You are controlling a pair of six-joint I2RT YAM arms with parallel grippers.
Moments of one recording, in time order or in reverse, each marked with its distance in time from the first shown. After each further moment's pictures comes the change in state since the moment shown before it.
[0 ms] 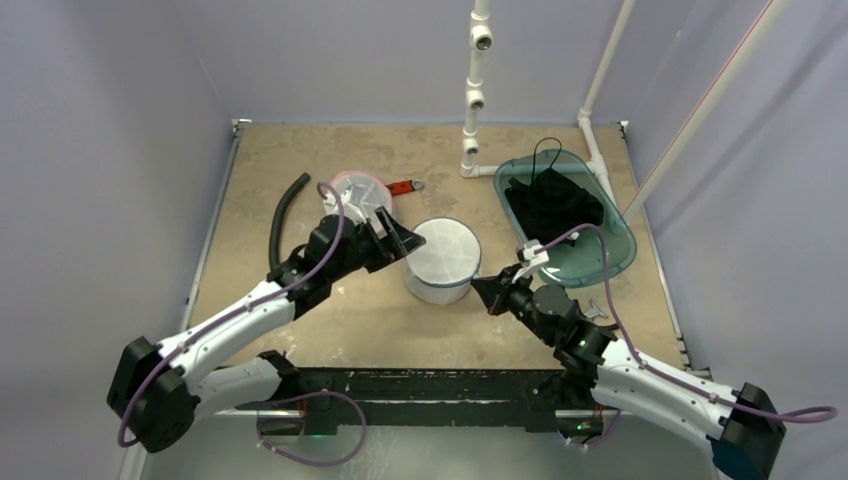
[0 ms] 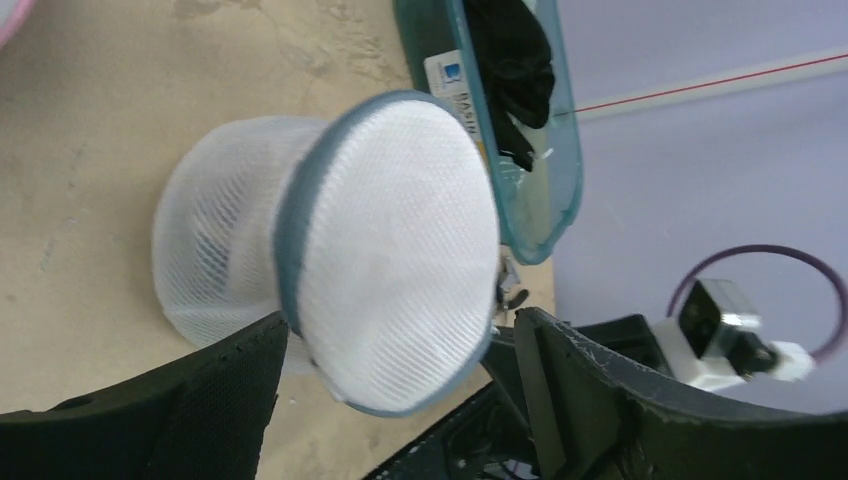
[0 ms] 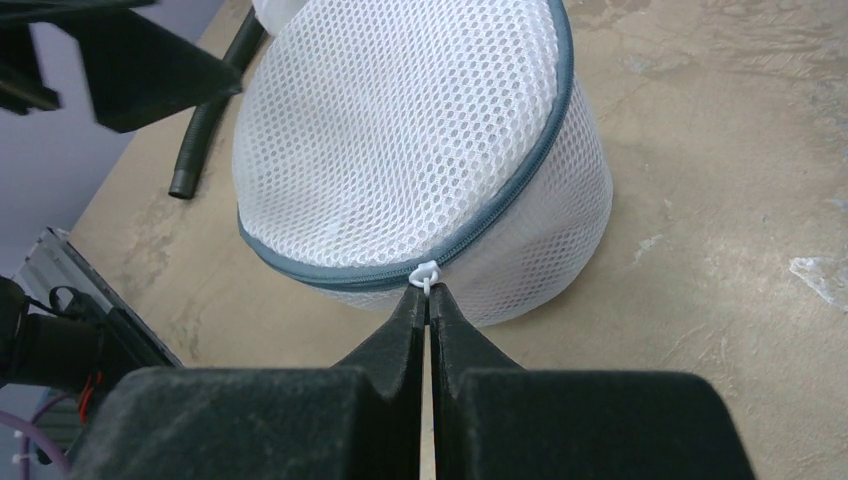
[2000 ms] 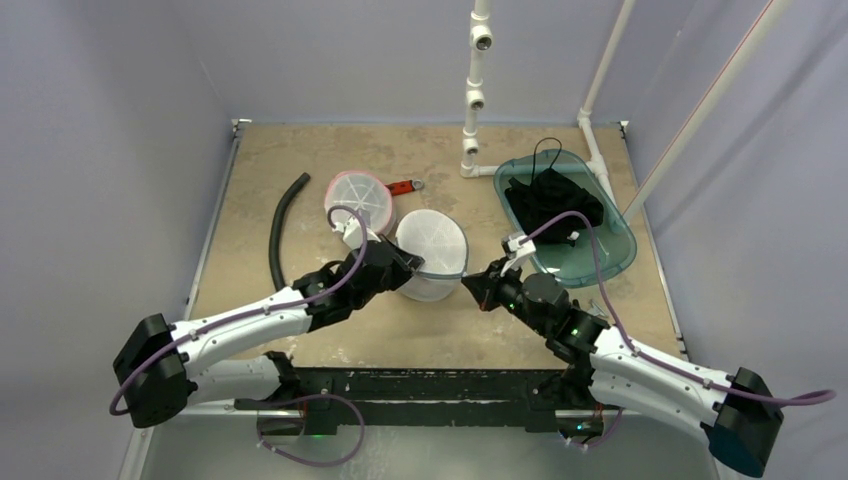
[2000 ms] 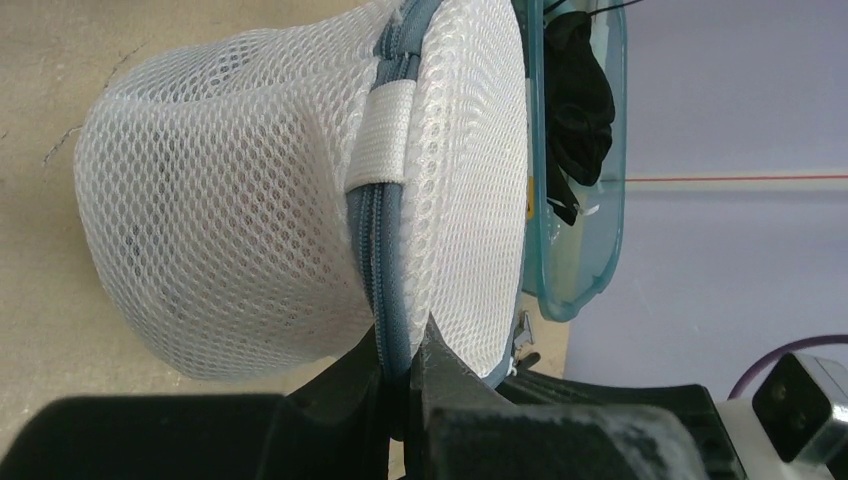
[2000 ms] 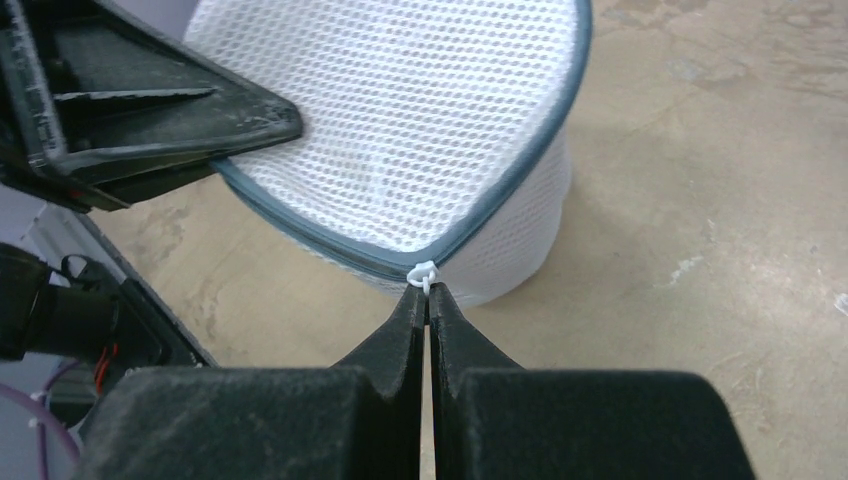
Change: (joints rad) left arm -0.312 0.013 0.019 -0.116 -0.536 -0.332; right arm 0.003 0.123 0.105 -0.016 -0.085 -0.041
